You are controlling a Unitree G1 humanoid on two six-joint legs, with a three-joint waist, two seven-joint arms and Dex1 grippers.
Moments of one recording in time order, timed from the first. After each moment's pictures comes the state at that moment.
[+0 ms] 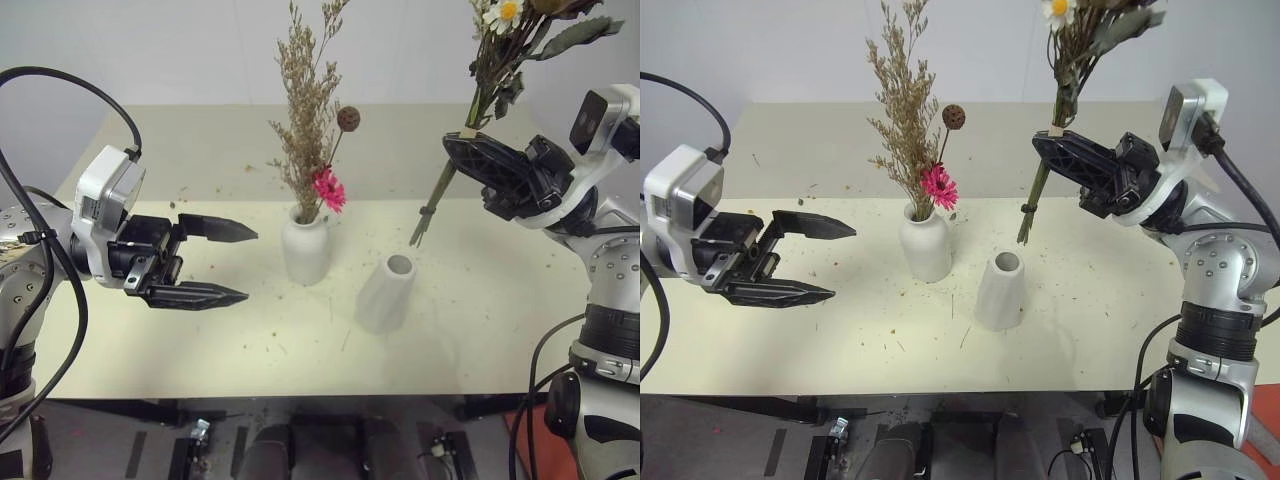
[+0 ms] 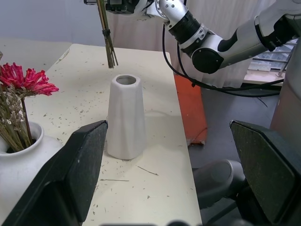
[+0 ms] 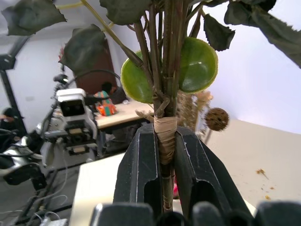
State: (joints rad) left arm -0.51 1.00 0.22 -0.24 -0.90 0.72 -1.42; right arm -0.74 -0.61 -0.32 -0.03 0.97 0.73 1.08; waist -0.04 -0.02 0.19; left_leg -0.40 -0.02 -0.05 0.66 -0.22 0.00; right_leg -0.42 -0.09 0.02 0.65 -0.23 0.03
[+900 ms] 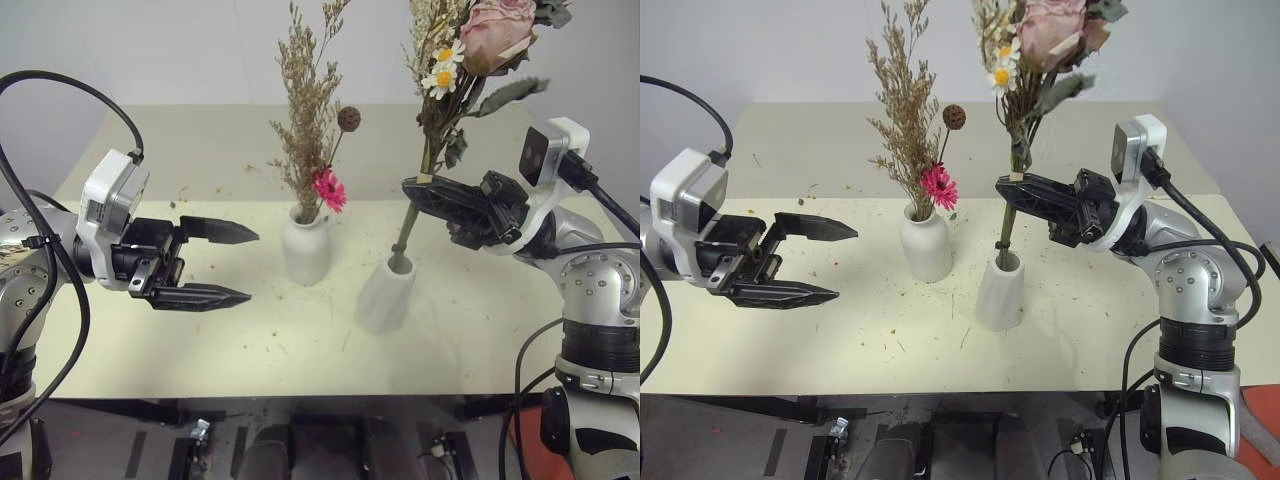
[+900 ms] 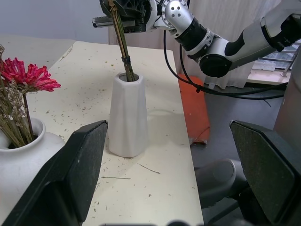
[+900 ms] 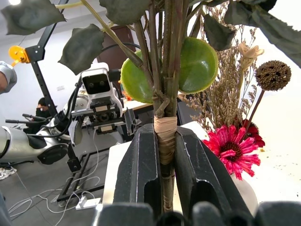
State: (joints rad) left arm -0.50 1.00 0.22 -0.26 -0.90 0.72 -1.40; right arm -0.67 -0.58 -0.22 -0.09 0.96 0.74 1.09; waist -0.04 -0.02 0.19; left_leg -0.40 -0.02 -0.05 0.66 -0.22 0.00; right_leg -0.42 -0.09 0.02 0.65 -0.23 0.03
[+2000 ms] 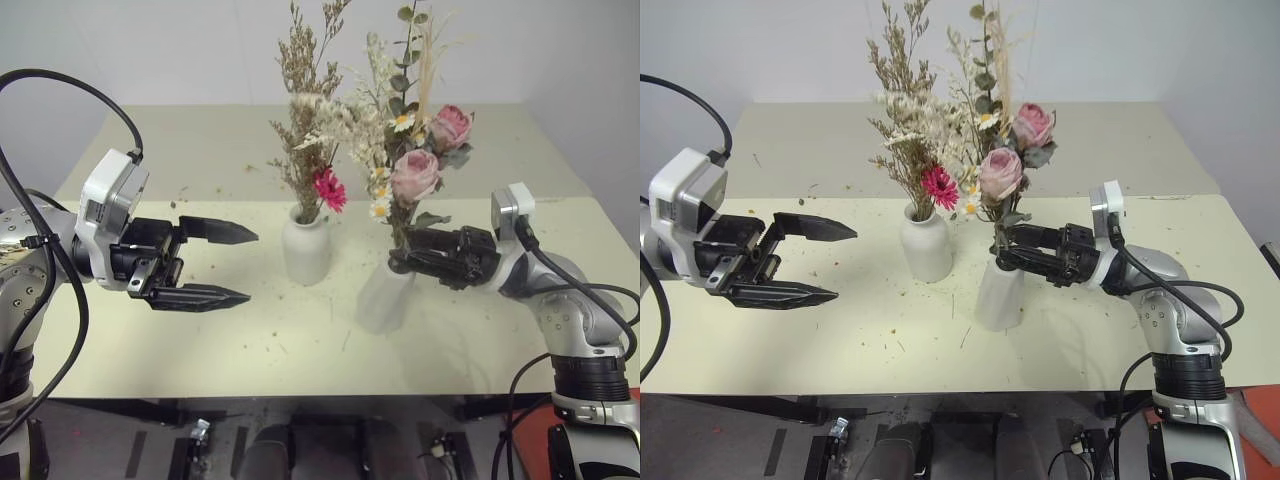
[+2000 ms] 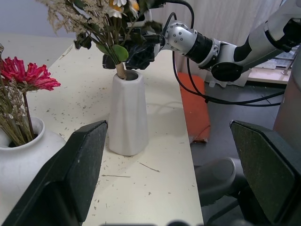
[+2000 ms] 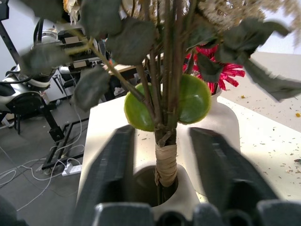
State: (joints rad) left arm -0.50 1.01 0.22 -0.26 -0.90 0.72 -1.40; right arm -0.48 -0.60 -0.13 -0.08 0.76 0.56 1.18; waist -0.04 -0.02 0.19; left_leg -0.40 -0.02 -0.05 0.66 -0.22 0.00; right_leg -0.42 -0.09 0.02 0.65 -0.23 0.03
